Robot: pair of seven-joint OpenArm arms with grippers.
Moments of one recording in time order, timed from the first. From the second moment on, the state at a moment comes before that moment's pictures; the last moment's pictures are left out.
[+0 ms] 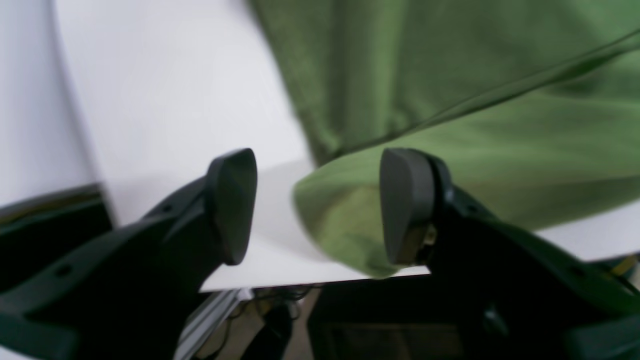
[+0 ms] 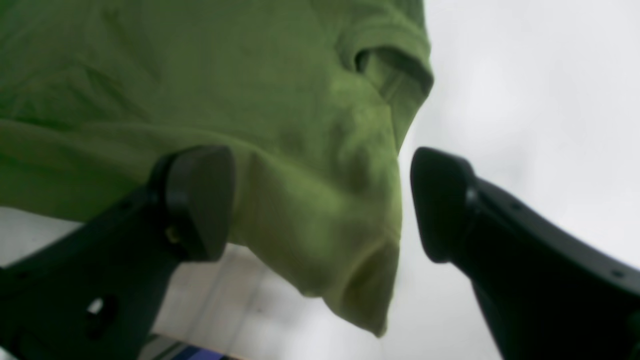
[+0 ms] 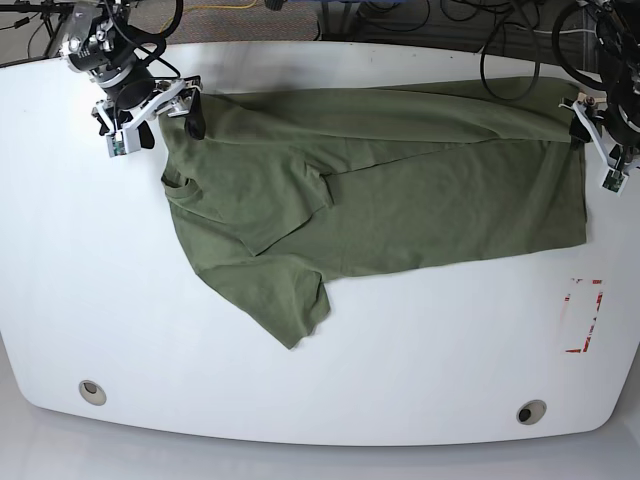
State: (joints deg) left arm 18.4 -22.4 -39.1 114.7 -27.6 -42.1 74.7; right arm -31.8 11.6 24.8 113.3 33.1 26.0 -45.6
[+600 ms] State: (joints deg) left arm 15.7 -23.6 -43.3 111.7 -33.5 -41.9 81.6; right arm -24.3 9.9 22.5 110.2 32.1 25.8 -45.3
